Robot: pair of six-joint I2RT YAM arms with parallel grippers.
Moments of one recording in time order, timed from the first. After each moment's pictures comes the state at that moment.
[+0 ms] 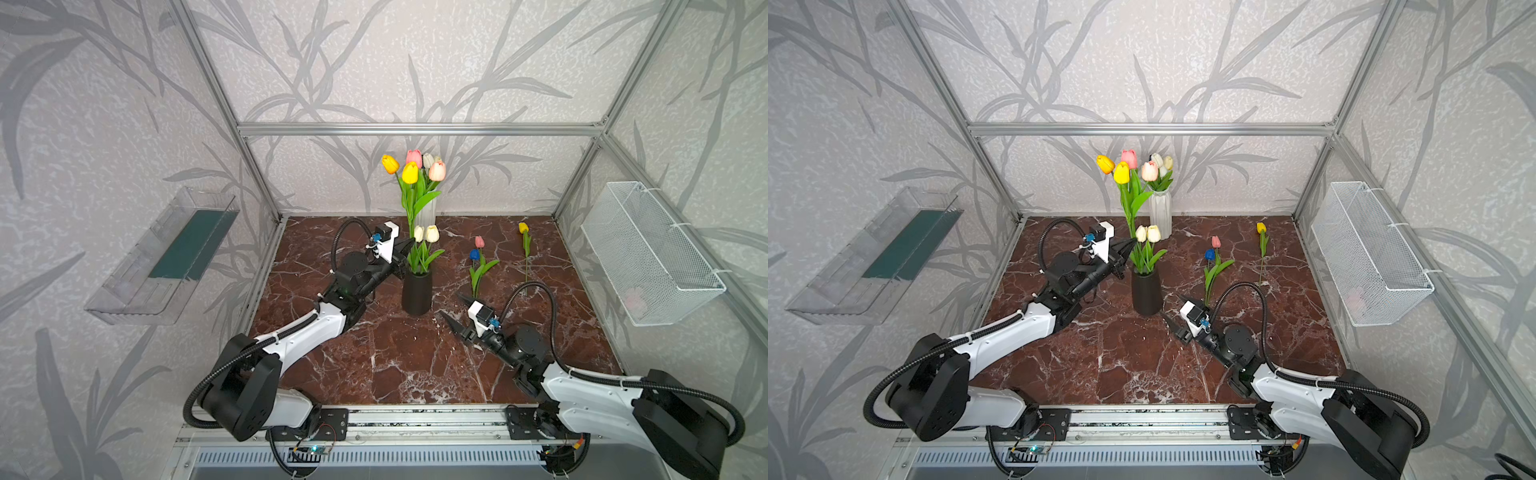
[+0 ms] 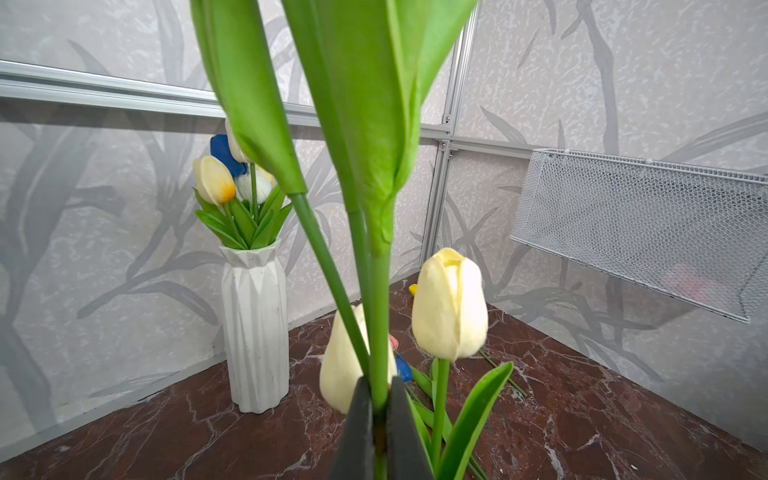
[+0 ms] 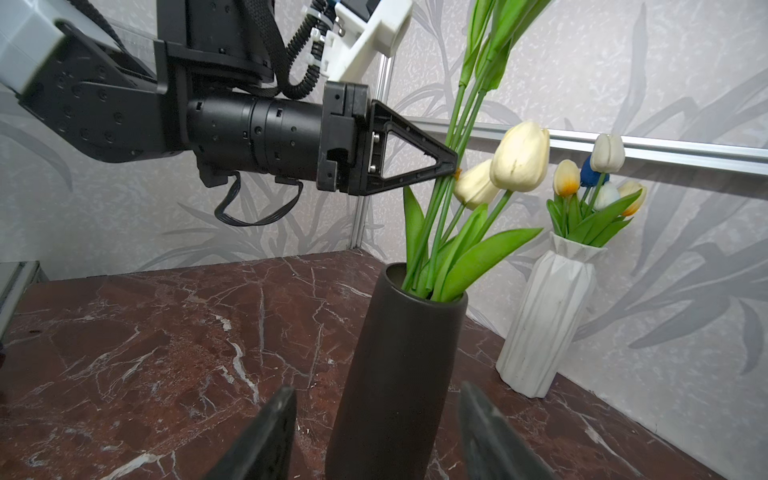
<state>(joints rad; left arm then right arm) -0.53 1.38 0.78 0.71 0.20 -0.12 0.80 1.08 0.16 1.10 -0.07 -0.18</state>
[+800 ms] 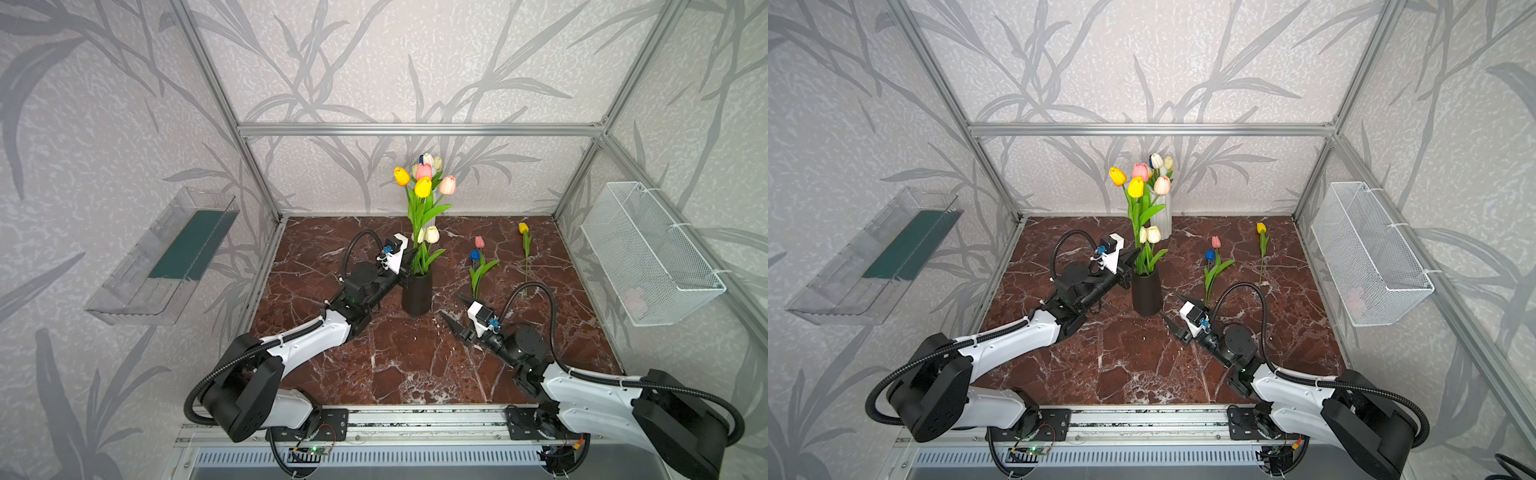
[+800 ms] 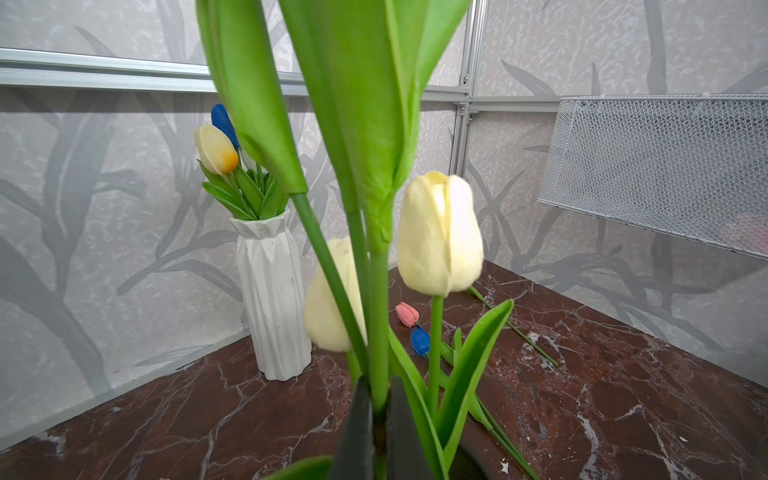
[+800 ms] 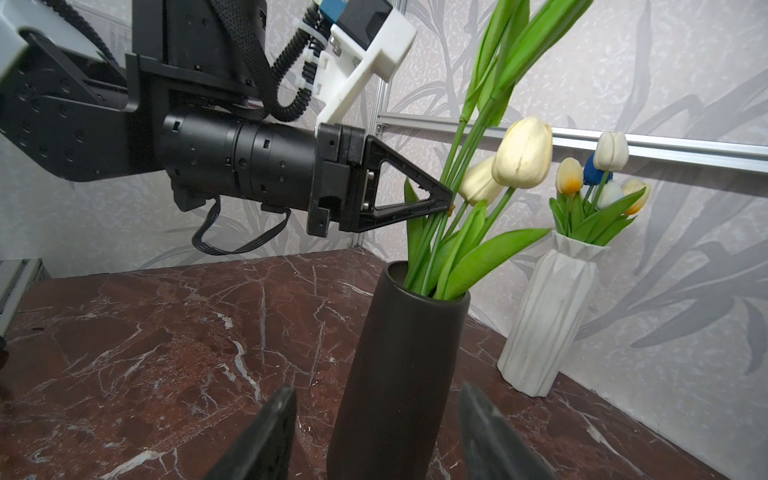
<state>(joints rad) -0.62 1.38 0.72 0.70 0.06 -0.01 0.80 1.09 0.16 1.09 -0.07 -0.18</state>
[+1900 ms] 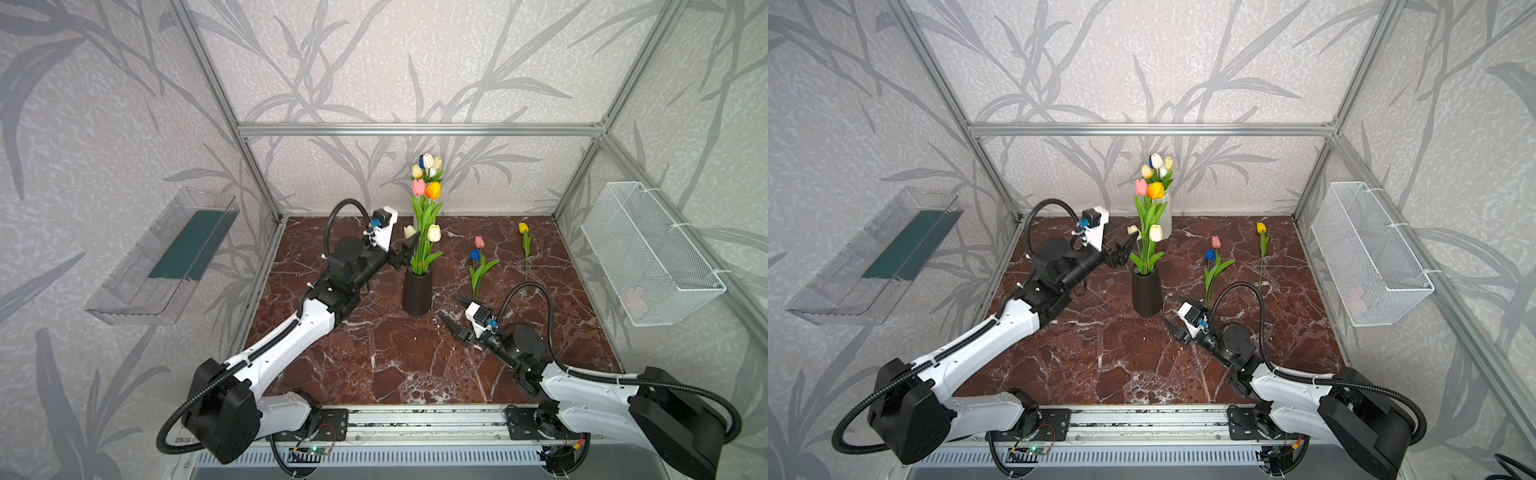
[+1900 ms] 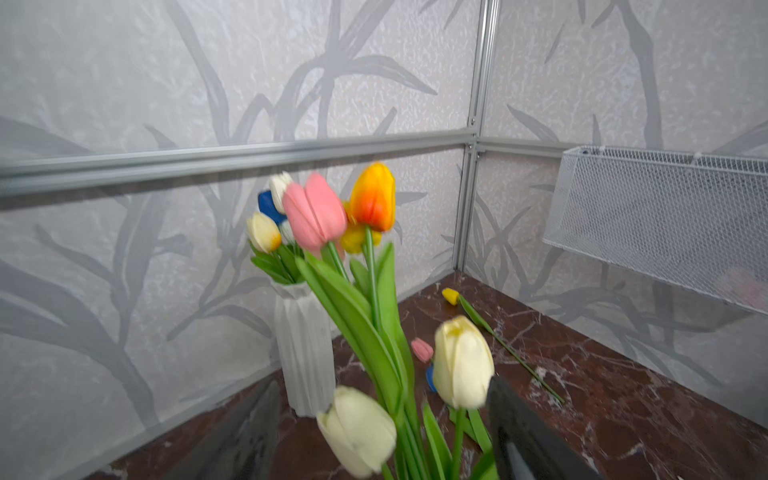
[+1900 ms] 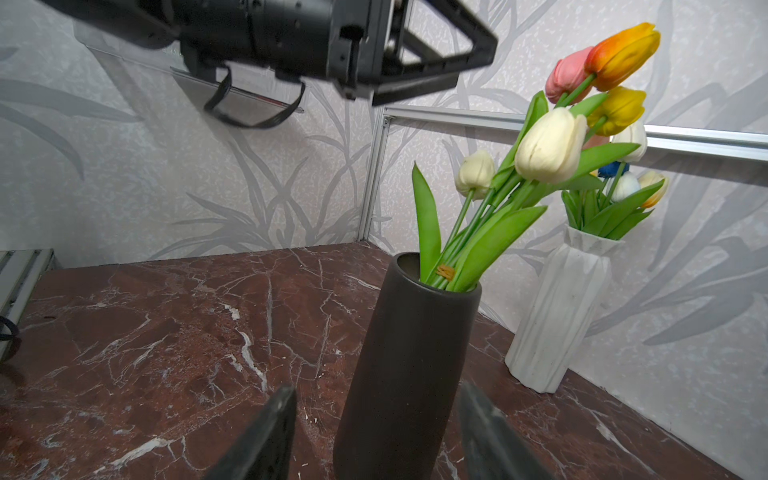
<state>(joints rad) -0.51 1.30 1.08 0.30 0.16 -0.01 0.80 1.11 0.16 1.09 -0.09 -0.18</state>
